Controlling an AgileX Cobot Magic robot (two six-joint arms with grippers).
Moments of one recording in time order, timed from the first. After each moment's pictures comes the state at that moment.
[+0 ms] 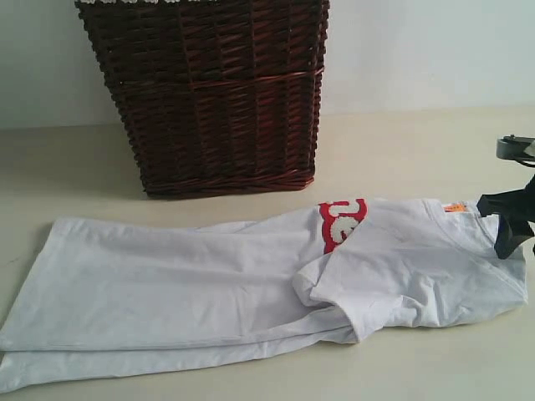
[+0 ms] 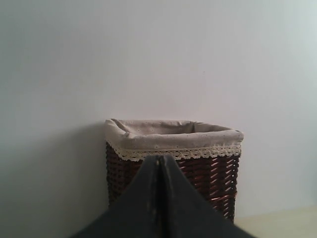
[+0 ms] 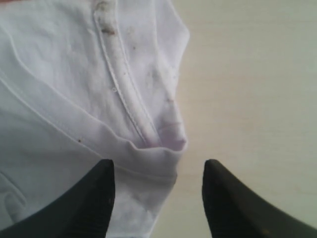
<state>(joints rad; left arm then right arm) -0.10 0.00 -0.49 -0.63 0.34 0.50 -0.17 1.98 -1.20 0.13 0.87 -0.19</state>
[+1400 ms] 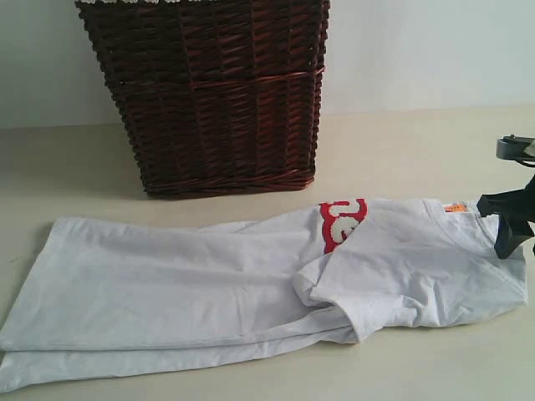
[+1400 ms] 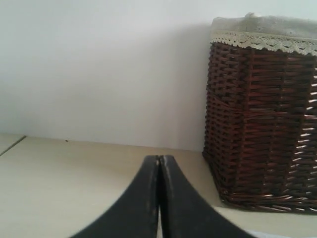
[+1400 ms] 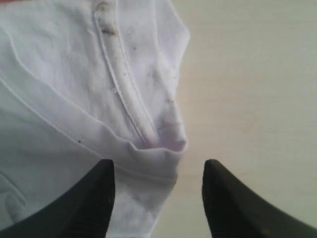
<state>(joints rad) 0.04 0.00 0.00 0.12 0.03 -0.22 -0.17 1.98 -1.20 0.13 0.87 -0.19</state>
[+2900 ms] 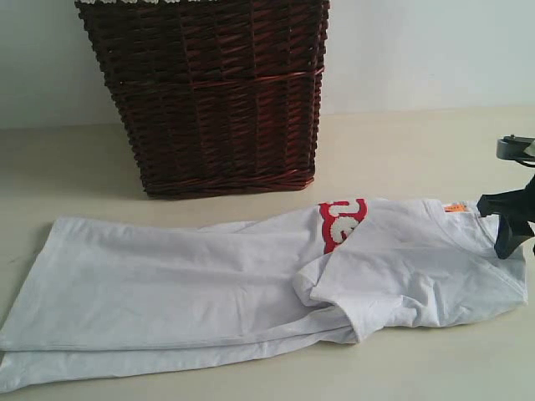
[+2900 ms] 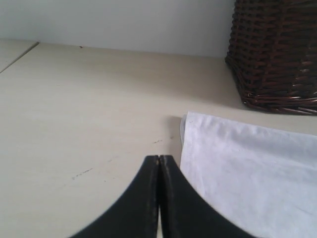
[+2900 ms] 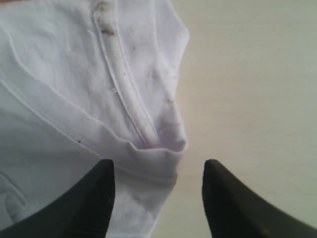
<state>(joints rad) 0.04 0.00 0.00 0.10 0.36 -0.18 -0.17 1.98 -1.20 0.13 0.87 -0.19</state>
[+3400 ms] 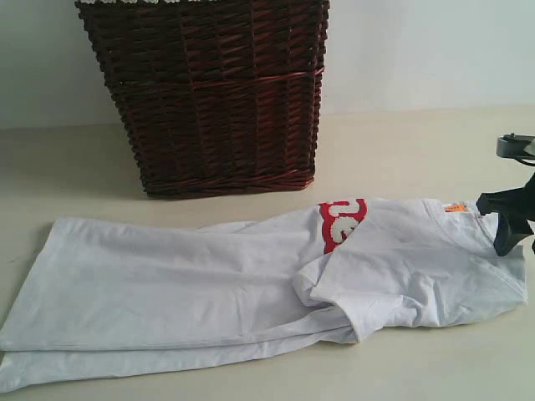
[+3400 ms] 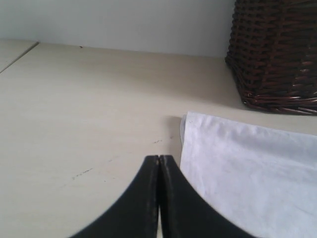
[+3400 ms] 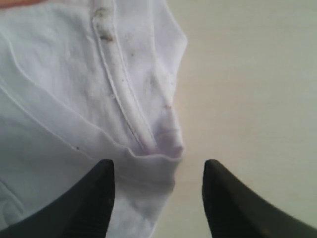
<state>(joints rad) 0.04 0.00 0.00 0.10 0.36 -0.18 -0.17 1.98 -1.20 0.13 0.84 -0.19</state>
